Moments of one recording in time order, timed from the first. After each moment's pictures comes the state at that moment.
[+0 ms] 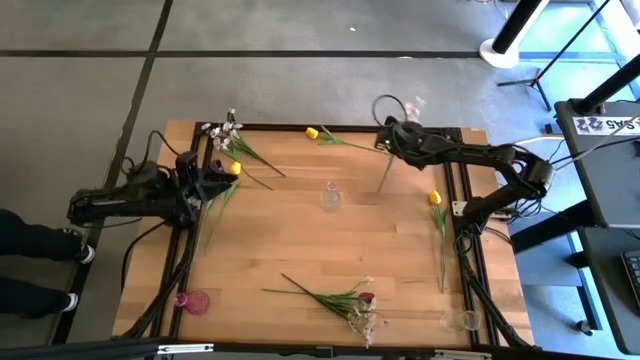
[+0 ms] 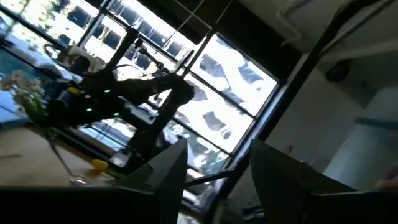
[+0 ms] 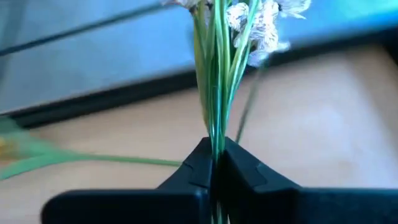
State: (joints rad) left arm 0.10 0.19 0.31 0.18 0.05 -0.64; right arm -0.54 1.48 0.90 -0.42 0.59 1.06
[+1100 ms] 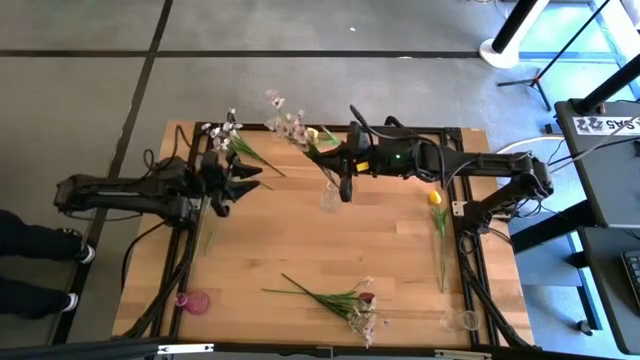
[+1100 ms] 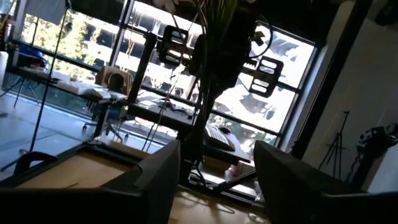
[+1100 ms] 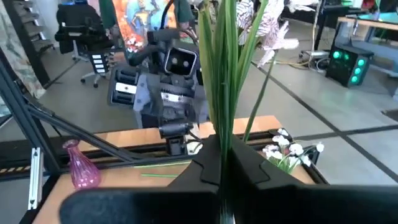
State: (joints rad) left arm 0.10 0.60 0.38 0.43 -0.01 -0.36; right arm -0.05 1.49 1.46 -0.09 0.05 0.04
